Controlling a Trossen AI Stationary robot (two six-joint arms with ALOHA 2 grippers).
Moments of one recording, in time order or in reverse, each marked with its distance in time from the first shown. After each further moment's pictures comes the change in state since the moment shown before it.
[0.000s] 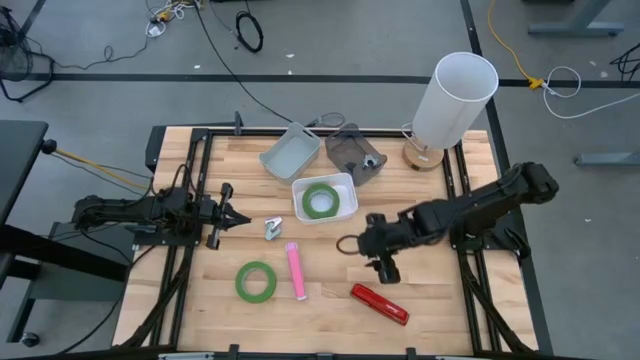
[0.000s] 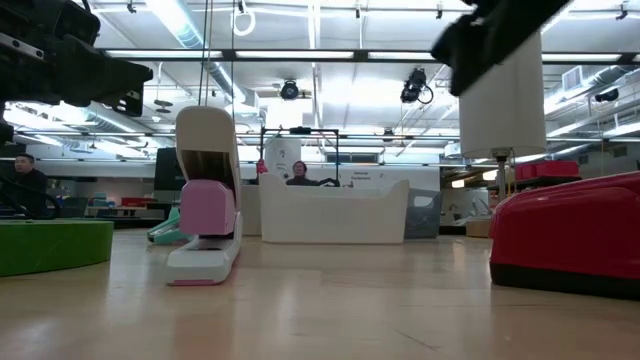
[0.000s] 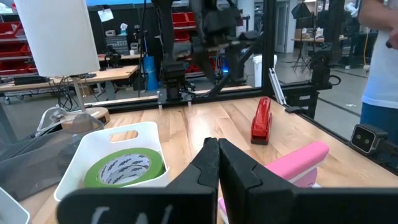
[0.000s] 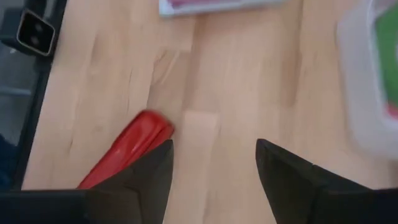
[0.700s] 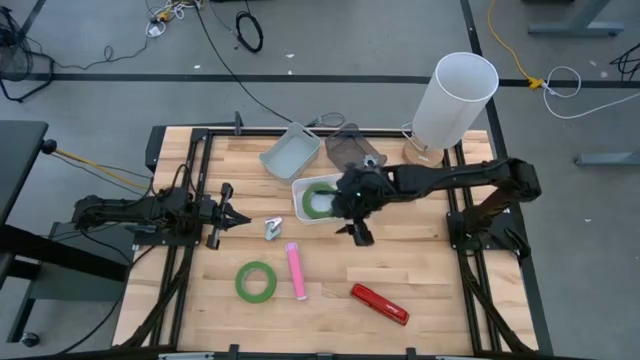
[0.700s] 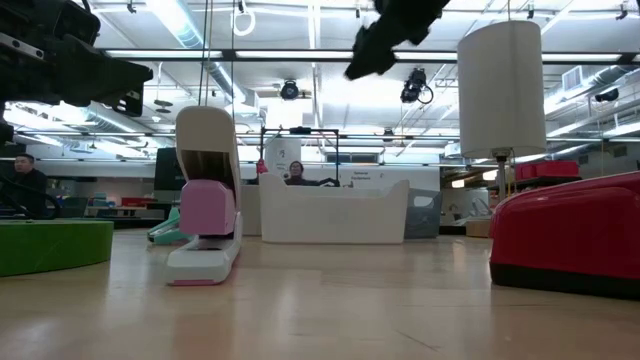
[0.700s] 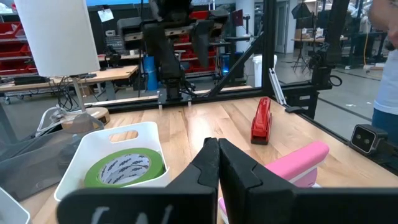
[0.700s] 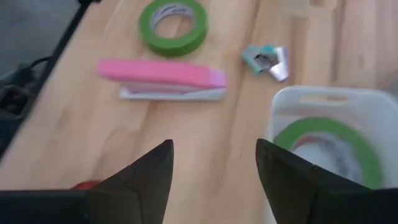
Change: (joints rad) left arm 0.000 0.000 0.000 0.000 0.000 0.000; right arm -0.317 0.113 0.197 0.098 -0.215 -0.358
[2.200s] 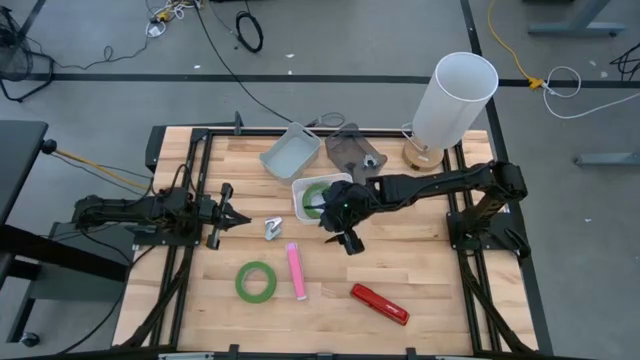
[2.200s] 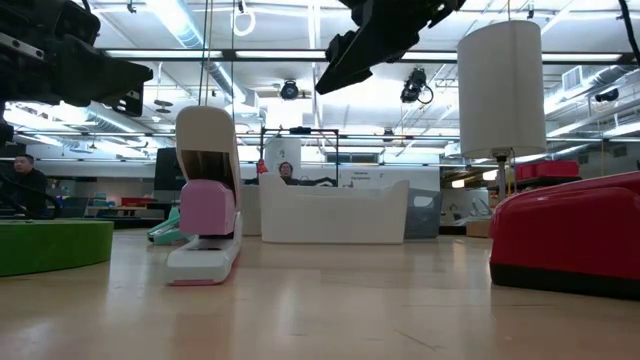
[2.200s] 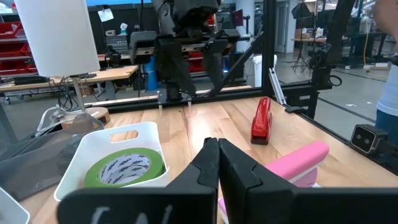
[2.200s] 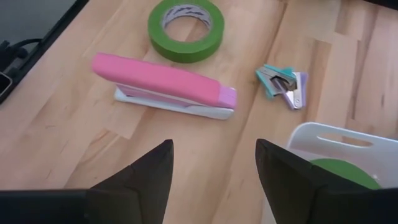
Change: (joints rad) left arm 0.000 0.000 0.000 0.000 0.000 0.000; right arm 0.036 0.108 0.001 0.130 -0.003 -0.134
